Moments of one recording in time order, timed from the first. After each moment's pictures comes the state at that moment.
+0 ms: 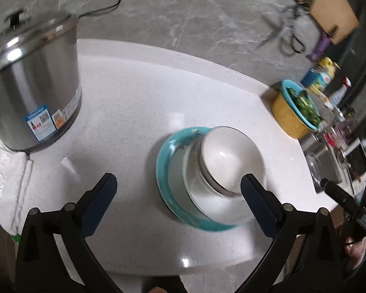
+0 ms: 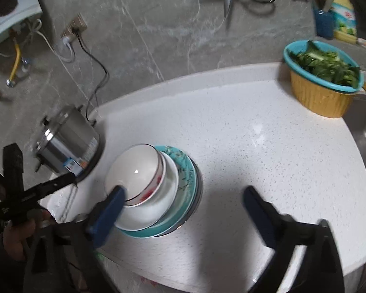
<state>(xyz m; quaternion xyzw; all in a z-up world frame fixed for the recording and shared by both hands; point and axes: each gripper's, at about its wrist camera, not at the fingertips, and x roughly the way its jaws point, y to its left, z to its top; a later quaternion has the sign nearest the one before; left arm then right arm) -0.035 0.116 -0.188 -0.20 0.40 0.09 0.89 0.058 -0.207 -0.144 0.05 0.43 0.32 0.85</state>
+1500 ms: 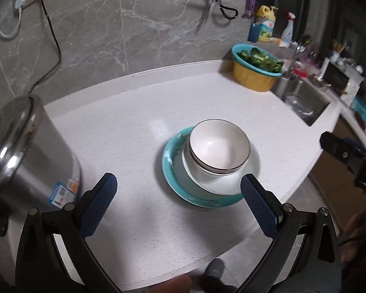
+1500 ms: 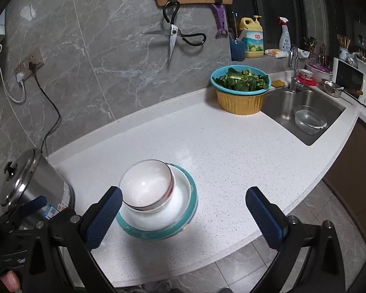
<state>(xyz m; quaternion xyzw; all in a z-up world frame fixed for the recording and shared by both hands) -0.053 0.123 -0.130 0.00 0.41 -0.03 0.91 -0.055 -0.116 -0.085 0.06 0.37 0.02 0.93</state>
